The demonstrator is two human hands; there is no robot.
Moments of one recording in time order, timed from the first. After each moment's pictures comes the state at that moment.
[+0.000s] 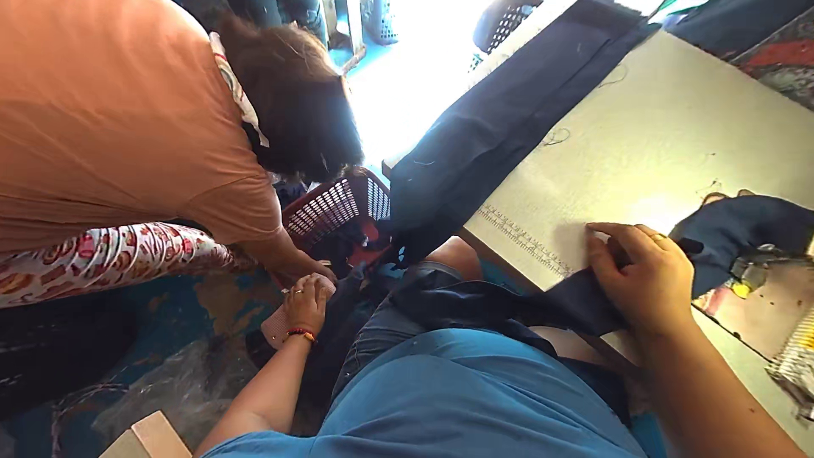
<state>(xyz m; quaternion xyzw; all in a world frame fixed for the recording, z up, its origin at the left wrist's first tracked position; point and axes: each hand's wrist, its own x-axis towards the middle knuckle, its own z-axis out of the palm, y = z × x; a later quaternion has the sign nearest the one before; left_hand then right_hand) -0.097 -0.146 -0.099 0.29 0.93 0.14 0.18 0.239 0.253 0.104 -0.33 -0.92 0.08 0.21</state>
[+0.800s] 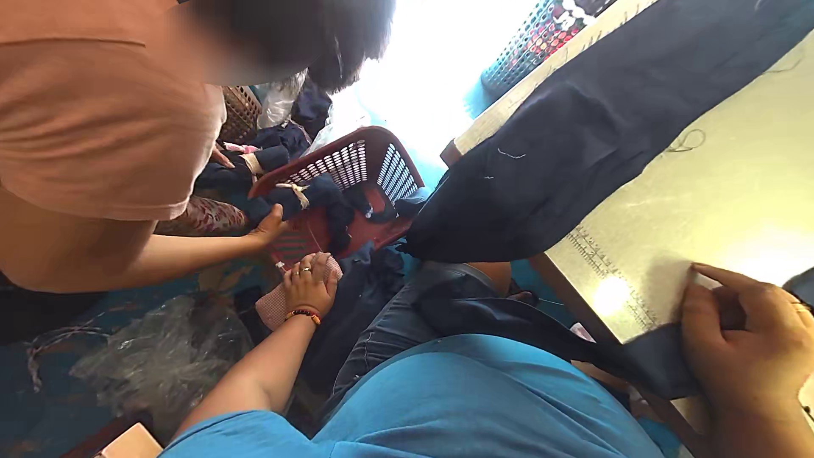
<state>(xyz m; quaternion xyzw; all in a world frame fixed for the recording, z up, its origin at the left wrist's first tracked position) -0.099 -0.145 -0.114 0.31 0.94 0.04 0.16 0.248 0.253 0.106 -0.37 -0.91 0.05 0.15</state>
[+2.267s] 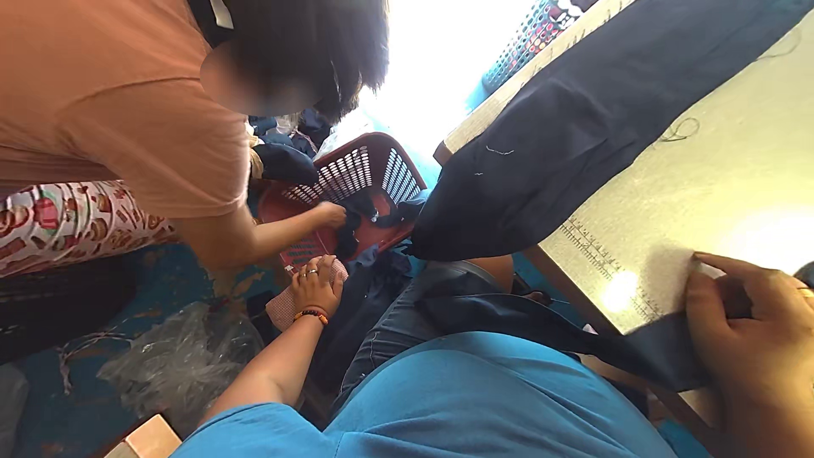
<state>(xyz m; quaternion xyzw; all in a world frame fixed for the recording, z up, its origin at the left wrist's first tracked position) -0.100 -0.142 -0.111 0.30 0.94 0.02 0.17 0.245 0.254 0.105 -0.37 -0.91 0.06 0.17</state>
